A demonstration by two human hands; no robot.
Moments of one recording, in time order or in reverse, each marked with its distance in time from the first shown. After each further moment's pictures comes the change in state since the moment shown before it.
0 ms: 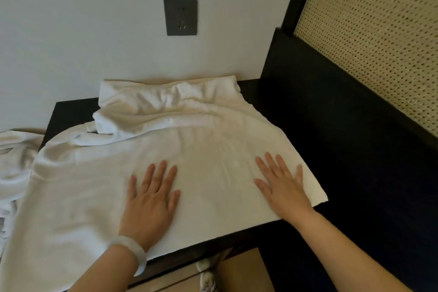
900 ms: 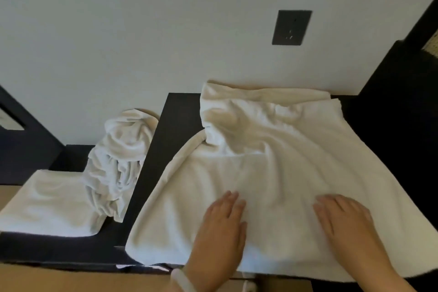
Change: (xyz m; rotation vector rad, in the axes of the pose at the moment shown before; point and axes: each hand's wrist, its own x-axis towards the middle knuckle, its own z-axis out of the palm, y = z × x) left_hand -0.082 0.001 -0.028 -0.206 0.142 0.032; right_hand -0.030 -0.087 0.004 0.009 0.435 -0.257
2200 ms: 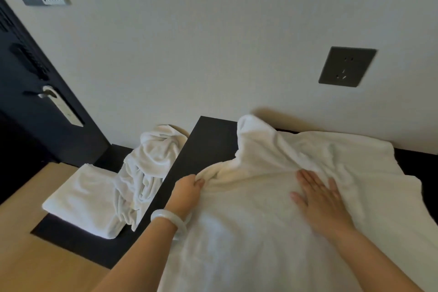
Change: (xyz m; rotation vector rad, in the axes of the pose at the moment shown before) left_hand 0.133 -0.129 -0.050 -0.352 -0.009 -0.943; right_hand 0.216 -0.024 0.083 0.023 -0.300 -0.297
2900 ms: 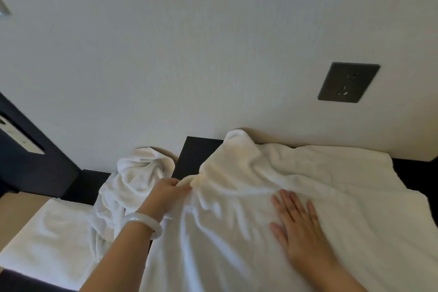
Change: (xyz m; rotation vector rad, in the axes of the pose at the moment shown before) left_hand 0.102 -0.005 -0.048 -0.313 -0.173 -0.097; right_hand 0.015 -0.056 0.026 0.055 0.087 -0.026
